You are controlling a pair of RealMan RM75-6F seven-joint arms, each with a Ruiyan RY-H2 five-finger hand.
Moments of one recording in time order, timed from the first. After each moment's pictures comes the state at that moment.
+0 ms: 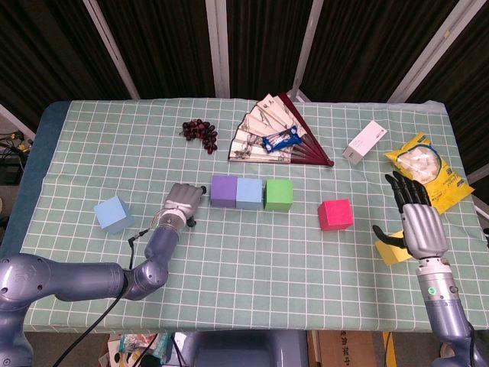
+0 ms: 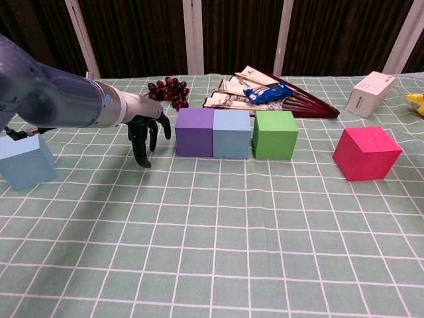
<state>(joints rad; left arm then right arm) -1.28 -1.59 -0.17 -1.46 0.00 0.92 0.96 0.35 -1.09 0.18 -1.83 -1.21 1.31 -0.09</state>
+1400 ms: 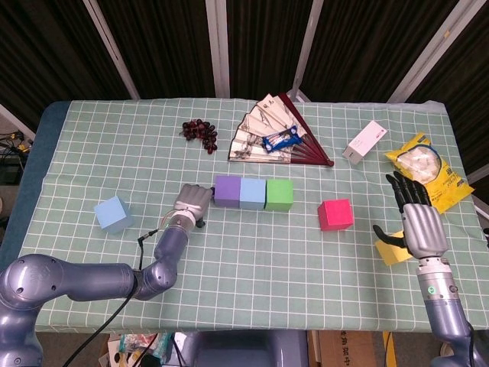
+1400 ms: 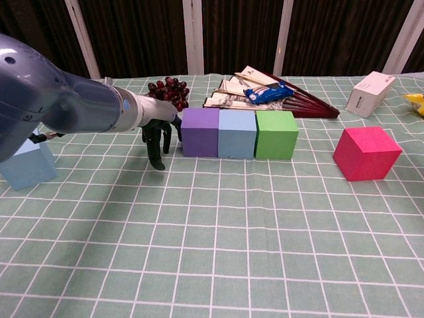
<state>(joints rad) -1.30 -1.65 -0.18 -1.41 0.02 0.91 0.96 0.34 -1.10 0.20 -1.82 -1.21 1.29 -0.09</state>
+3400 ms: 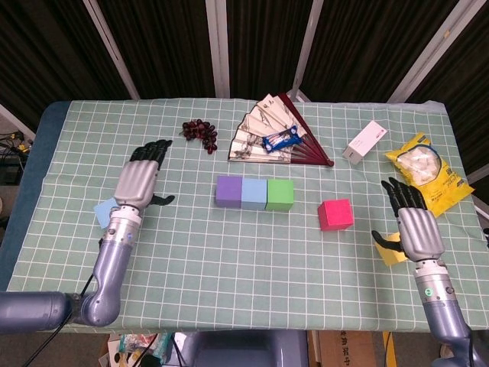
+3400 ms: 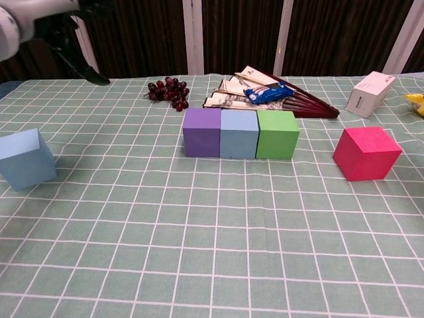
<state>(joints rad) -0.91 -1.38 -0.19 -1.84 0.70 1.44 0.47 0.34 -1.10 0.19 -1.82 -1.20 1.25 -0.15</state>
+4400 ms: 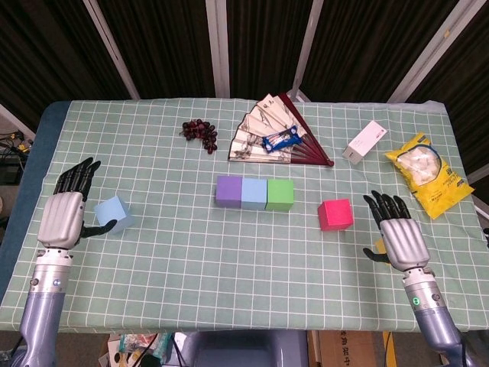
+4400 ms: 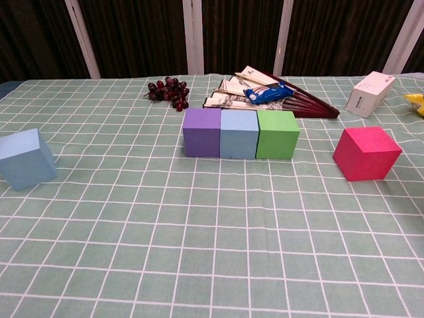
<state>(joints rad) -0.54 -1.18 -0.08 -2.04 1.05 1.57 0.34 0.36 -1.12 0.12 -1.83 -1.25 1.23 -0.31</state>
